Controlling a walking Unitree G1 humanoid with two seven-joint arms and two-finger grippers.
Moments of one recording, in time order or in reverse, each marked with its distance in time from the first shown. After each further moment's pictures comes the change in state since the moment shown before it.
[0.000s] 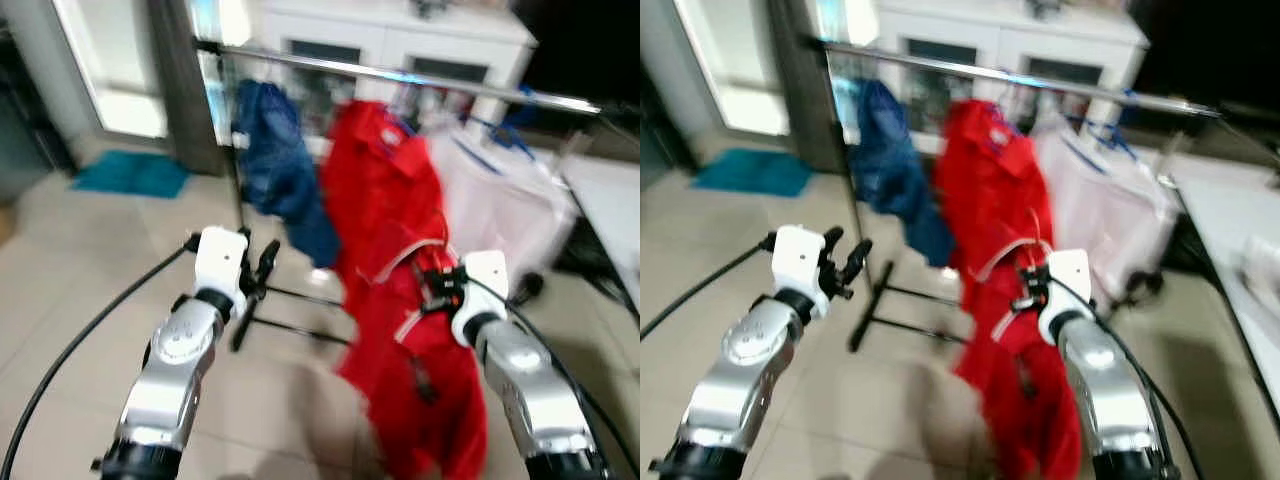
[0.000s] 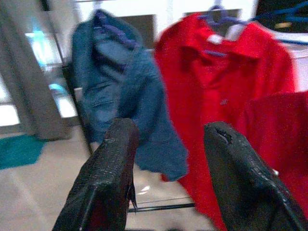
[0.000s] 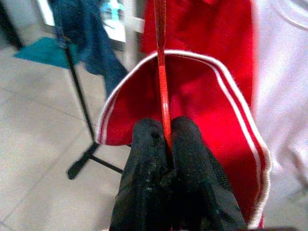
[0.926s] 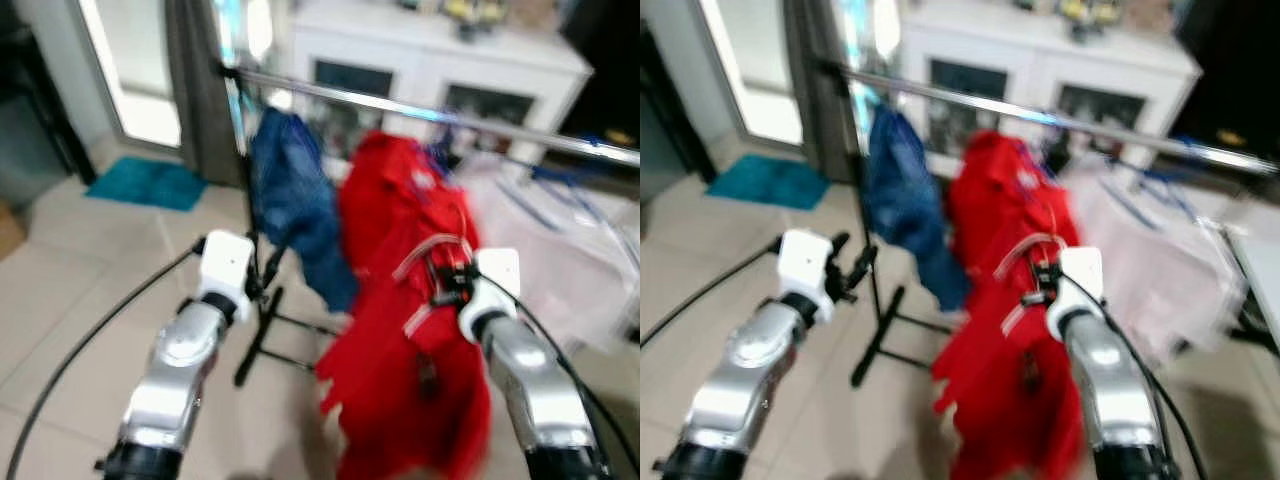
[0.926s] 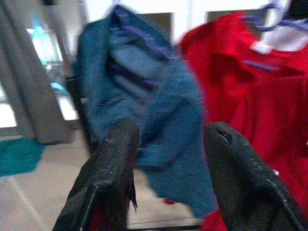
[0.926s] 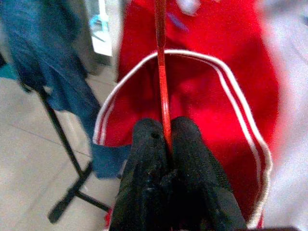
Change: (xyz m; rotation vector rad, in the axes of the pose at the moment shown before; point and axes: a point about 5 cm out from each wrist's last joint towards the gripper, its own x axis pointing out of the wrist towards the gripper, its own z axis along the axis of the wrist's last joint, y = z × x) left arm -0.002 0.000 -0.004 0.007 0.016 -0.018; right arm 0.004 -0.003 0.002 0.044 -0.023 -0.043
